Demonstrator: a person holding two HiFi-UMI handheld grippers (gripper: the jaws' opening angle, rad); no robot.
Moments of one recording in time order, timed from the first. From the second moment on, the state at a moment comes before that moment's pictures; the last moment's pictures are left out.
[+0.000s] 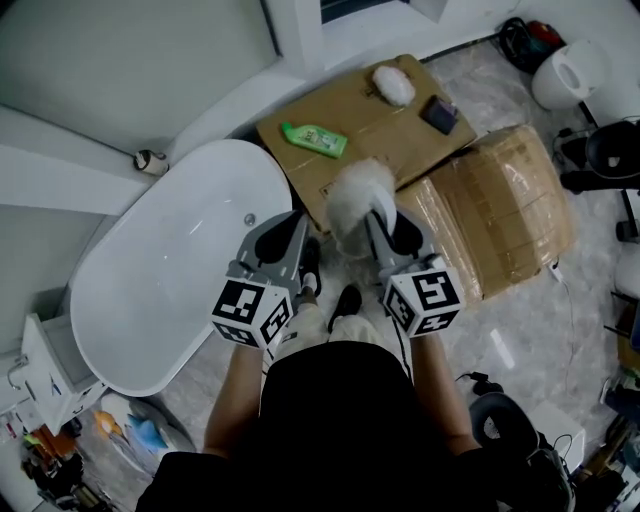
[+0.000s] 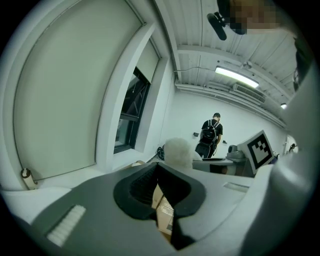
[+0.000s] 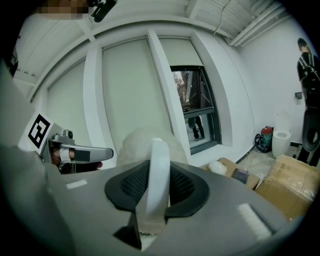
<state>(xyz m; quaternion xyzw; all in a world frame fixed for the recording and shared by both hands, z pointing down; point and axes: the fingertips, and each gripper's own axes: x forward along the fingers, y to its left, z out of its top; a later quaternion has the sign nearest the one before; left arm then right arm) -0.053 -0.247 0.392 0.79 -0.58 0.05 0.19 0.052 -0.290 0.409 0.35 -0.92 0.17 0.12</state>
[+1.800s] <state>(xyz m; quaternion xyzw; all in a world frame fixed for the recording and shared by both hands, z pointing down) -0.140 -0.387 0.560 0.84 -0.43 0.14 0.30 -0.039 -0.405 0.622 0.38 -0.84 0.17 0.34</state>
